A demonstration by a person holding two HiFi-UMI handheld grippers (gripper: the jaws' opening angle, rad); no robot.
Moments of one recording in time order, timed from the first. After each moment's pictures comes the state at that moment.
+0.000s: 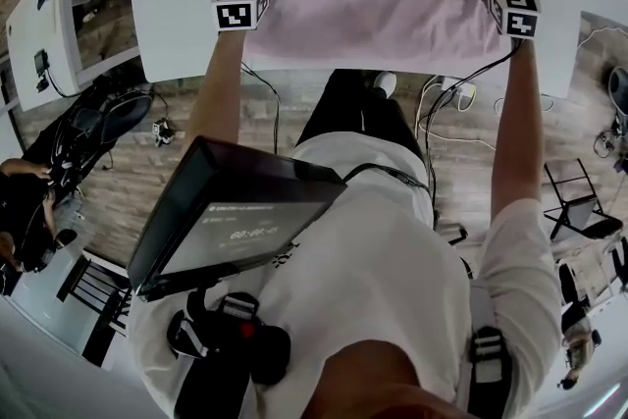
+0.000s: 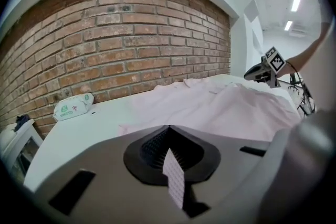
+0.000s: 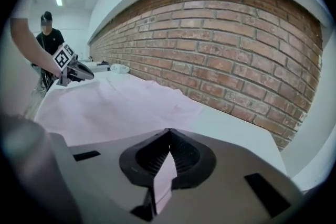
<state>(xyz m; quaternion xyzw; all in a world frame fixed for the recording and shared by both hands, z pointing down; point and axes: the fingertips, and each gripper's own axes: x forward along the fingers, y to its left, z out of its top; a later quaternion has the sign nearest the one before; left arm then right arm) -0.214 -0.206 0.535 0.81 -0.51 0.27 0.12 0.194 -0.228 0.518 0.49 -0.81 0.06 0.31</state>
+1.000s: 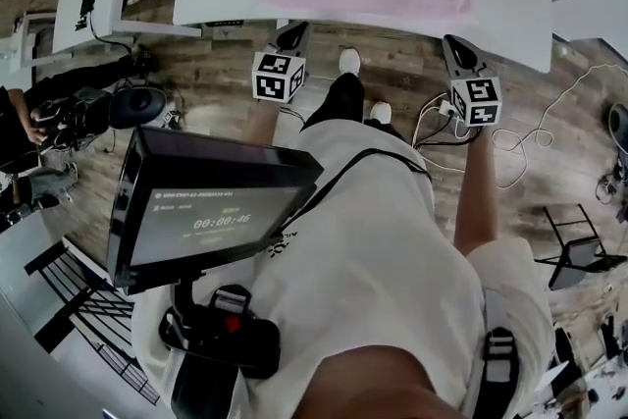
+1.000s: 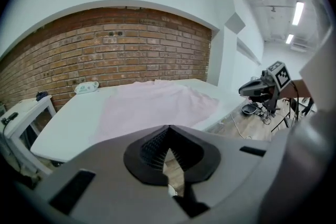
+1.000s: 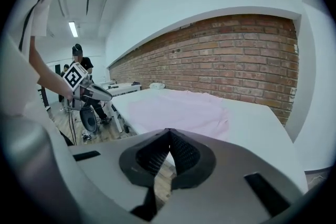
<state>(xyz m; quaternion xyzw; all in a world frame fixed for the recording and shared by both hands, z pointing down) -0.111 0.094 0.479 0.81 -0.51 0.24 0.17 0.184 0.080 0.468 0.42 -0.88 0.11 0.22</state>
